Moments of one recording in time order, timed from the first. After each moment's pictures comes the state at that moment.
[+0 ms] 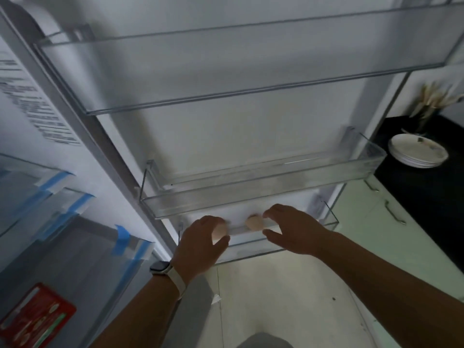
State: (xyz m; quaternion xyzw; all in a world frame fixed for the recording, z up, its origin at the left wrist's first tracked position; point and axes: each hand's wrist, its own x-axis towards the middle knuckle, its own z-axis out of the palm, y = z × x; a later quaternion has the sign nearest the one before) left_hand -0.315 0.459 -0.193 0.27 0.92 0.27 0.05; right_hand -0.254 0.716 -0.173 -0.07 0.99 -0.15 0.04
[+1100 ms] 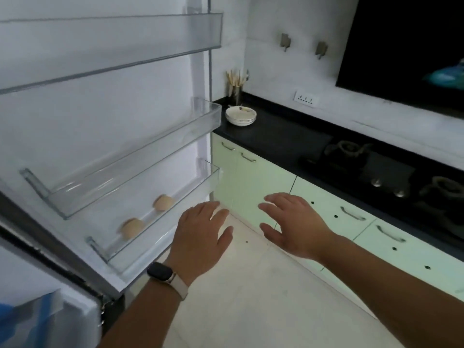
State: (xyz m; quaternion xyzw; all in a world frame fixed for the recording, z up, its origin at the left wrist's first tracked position) left_hand -0.189 0.483 -0.158 0.65 0.72 0.23 -0.08; right_hand 0.019 0.608 -0.118 0.30 0.95 0.02 -0.06
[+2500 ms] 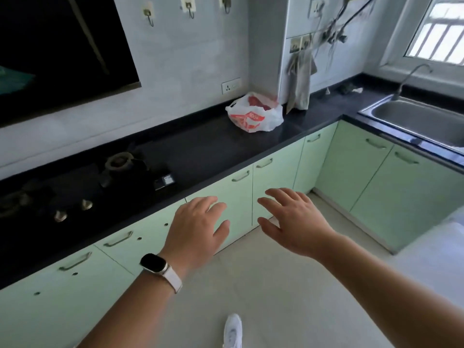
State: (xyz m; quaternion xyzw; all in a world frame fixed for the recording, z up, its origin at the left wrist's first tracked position) left_hand 0.519 0.635 -0.137 0.96 0.21 0.16 0.02; right_hand 0.696 0.469 -0.127 0.82 0.56 0.02 -0.08
